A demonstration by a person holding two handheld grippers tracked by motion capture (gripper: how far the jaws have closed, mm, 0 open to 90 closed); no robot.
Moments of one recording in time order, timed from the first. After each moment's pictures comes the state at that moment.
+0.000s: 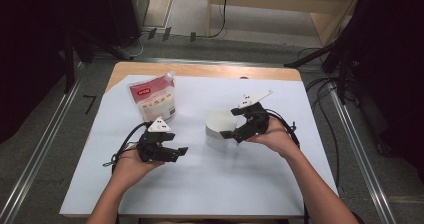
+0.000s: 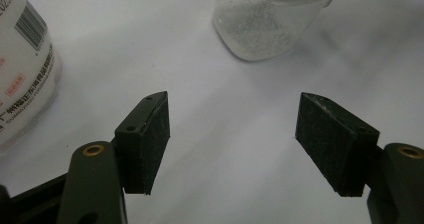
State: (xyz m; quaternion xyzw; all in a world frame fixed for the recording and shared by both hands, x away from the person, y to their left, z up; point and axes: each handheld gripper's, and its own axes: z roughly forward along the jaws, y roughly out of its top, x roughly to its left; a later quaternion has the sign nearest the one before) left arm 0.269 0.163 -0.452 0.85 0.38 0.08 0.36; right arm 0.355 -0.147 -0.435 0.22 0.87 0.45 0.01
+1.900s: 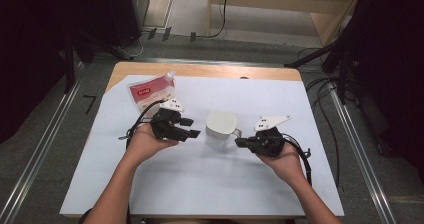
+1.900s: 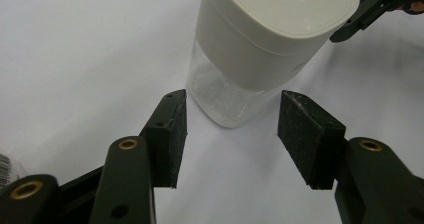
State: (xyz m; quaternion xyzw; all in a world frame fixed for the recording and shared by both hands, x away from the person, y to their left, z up) left arm 0.327 0.142 -0.434 0.87 0.29 0.03 0.39; right arm 0.300 -0.179 -0.464 0.26 0.86 0.44 0.03
